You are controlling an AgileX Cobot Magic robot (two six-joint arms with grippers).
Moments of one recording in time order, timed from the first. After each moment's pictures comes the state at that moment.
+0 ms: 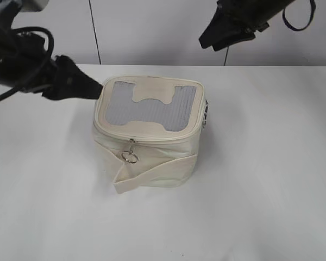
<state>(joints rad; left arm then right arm) -0.35 1.41 -0.92 -0.89 0.63 0.88 0.17 2.16 -1.98 0.74 1.16 -0.55</state>
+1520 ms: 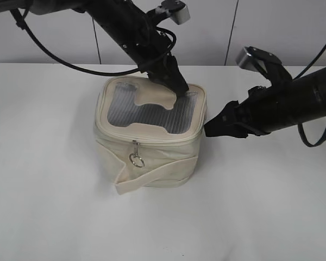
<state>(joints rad) -0.52 2.27 -2.02 -0.66 1.17 1.00 0.24 1.72 -0.86 1.24 0.53 -1.17</state>
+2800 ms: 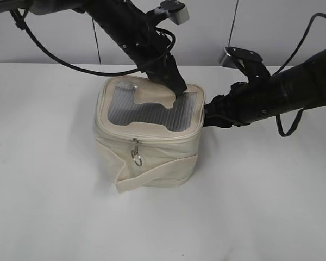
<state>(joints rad) -0.52 2.27 -2.02 -0.64 1.16 0.98 0.30 1.86 -0.97 1.32 0.41 -1.24</state>
